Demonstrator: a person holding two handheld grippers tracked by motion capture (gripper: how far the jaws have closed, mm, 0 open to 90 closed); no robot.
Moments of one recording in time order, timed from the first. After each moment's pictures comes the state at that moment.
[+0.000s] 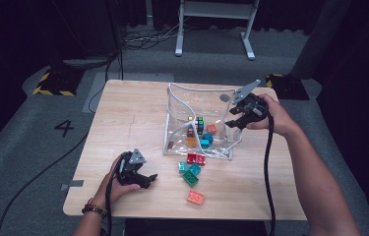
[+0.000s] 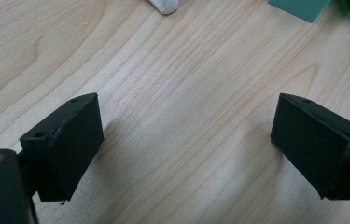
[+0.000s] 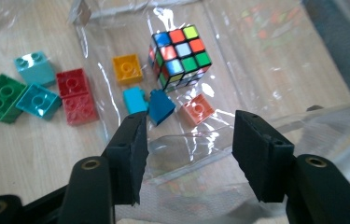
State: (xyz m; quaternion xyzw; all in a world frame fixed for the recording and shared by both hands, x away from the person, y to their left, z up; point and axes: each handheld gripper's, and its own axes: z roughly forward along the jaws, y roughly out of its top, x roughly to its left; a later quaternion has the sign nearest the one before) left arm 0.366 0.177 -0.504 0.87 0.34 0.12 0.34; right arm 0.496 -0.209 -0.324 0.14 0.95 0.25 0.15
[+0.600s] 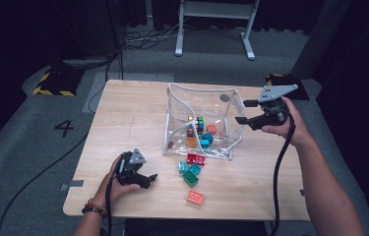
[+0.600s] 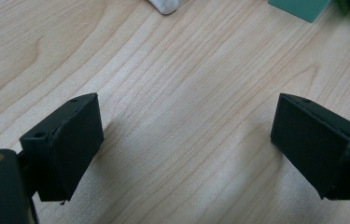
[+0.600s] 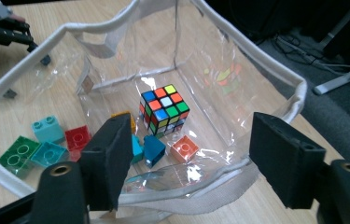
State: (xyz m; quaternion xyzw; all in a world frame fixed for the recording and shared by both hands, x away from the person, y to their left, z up) left arm 0.366 0.177 -0.504 0.87 0.34 0.12 0.34; right arm 0.464 -0.255 -0.307 0.18 0.88 0.40 0.19
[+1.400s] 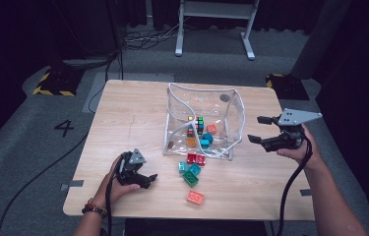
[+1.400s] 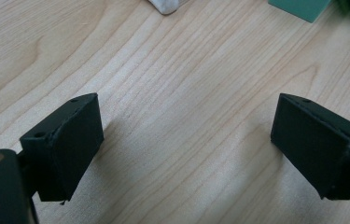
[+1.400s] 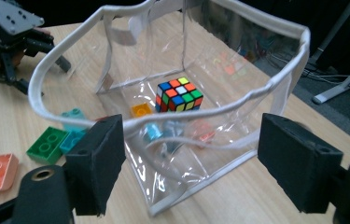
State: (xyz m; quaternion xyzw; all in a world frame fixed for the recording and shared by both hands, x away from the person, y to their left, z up) left arm 0.367 0.177 -0.504 0.87 0.34 0.12 0.34; right arm 0.411 -0.297 -0.343 0.21 0.84 0.47 0.19
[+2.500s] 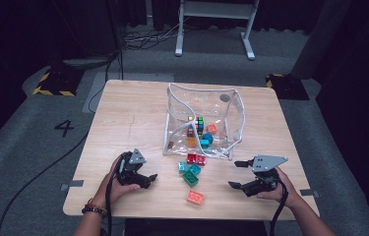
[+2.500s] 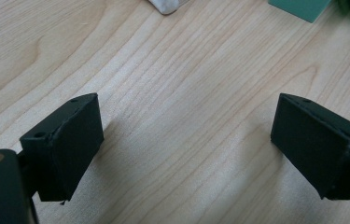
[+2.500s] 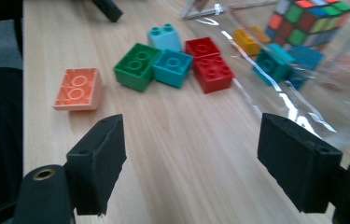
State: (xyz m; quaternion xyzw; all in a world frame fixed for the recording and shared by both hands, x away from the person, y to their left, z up) left arm 0.367 0.177 -0.504 0.87 0.34 0.12 0.34; right arm 0.349 -0.258 -0.451 0.16 0.88 0.44 0.10
